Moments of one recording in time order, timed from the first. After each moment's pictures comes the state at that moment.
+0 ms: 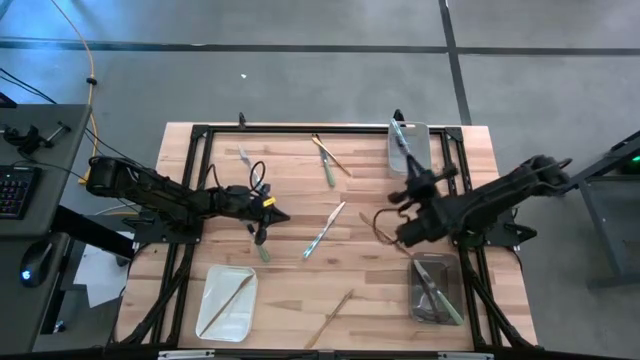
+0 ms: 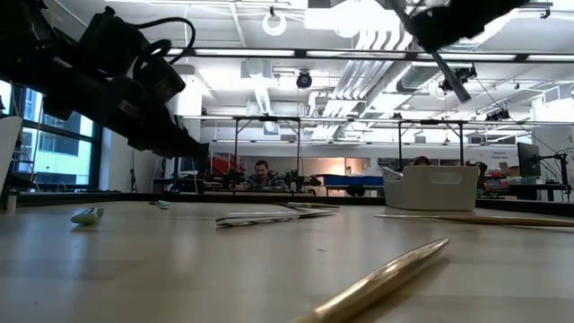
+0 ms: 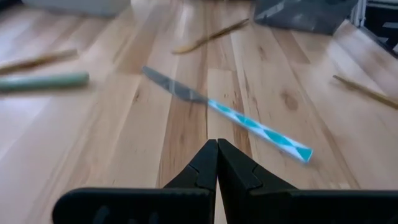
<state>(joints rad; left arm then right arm) 0.06 1.34 0.21 0.73 0.08 -0.06 0.34 1.35 0.99 -1.51 1.57 1.40</state>
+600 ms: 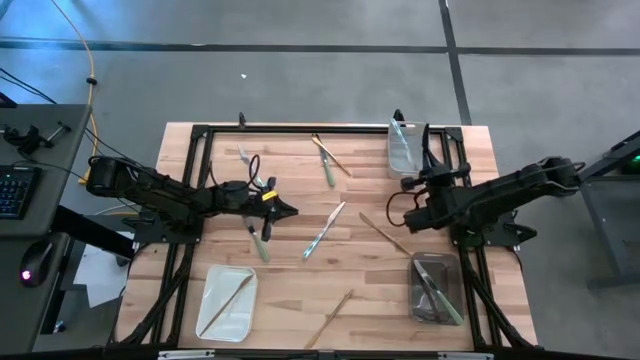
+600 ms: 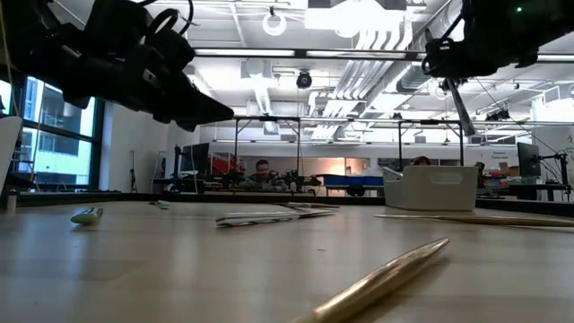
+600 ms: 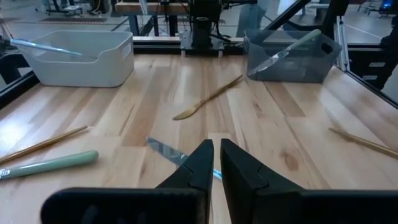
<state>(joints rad) 0.06 1.34 0.28 0.84 0.07 0.01 0.20 1.20 0.74 -1.33 1.57 1.63</state>
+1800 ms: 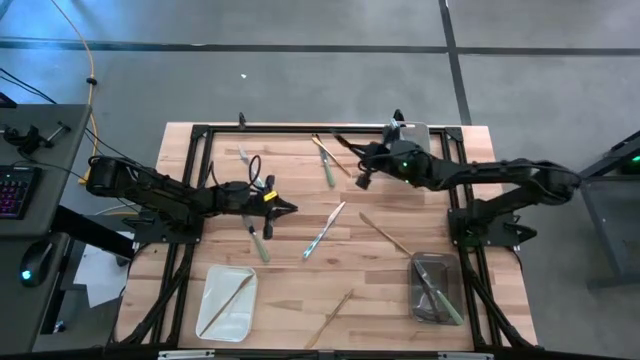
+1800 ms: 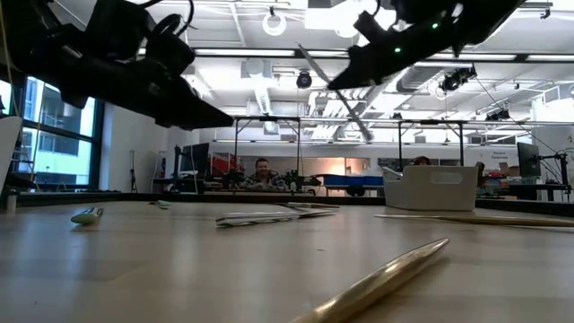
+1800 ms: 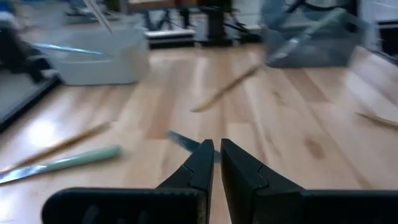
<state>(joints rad) 0.06 1.34 0.28 0.81 -0.01 0.09 -0.27 1.32 0.74 0.35 0.29 -0.26</state>
